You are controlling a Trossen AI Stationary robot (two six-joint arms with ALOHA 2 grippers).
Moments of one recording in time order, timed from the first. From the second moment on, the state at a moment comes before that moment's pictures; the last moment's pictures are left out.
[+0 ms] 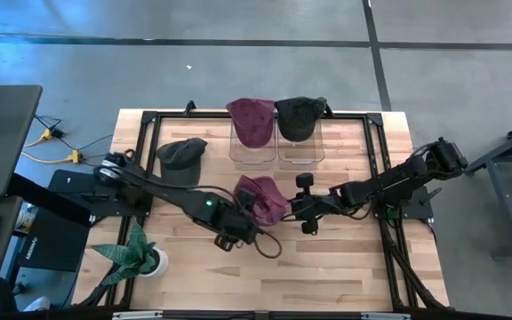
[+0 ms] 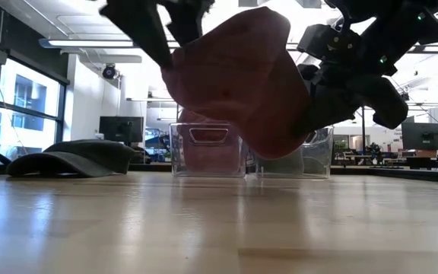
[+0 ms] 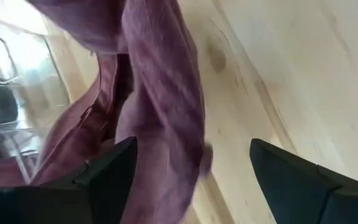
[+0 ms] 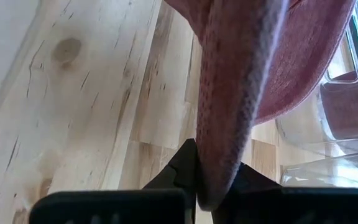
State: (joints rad) left arm -0.37 1.79 1.57 -0.97 -0.36 0.20; right arm 0.25 1.47 0.69 -0.03 0.41 -0.19
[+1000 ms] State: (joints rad) left arm -0.38 1.70 1.58 -0.80 -0.27 0.16; right arm 0.26 1.47 0.69 0.17 0.15 -0.04
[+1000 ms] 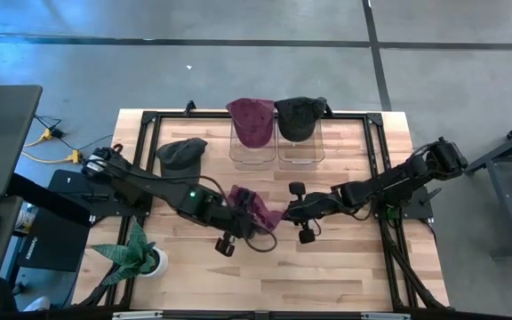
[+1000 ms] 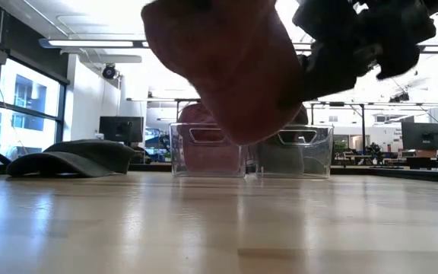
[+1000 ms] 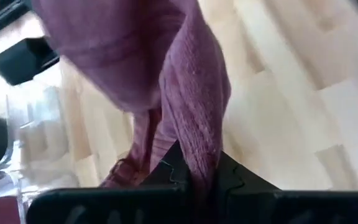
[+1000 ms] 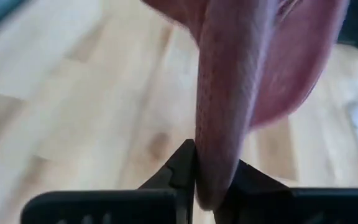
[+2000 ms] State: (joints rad) left arm -0.07 1.58 1.91 -1.09 -0.61 0.43; right arm 0.52 1.47 0.69 0.09 0.24 0.36
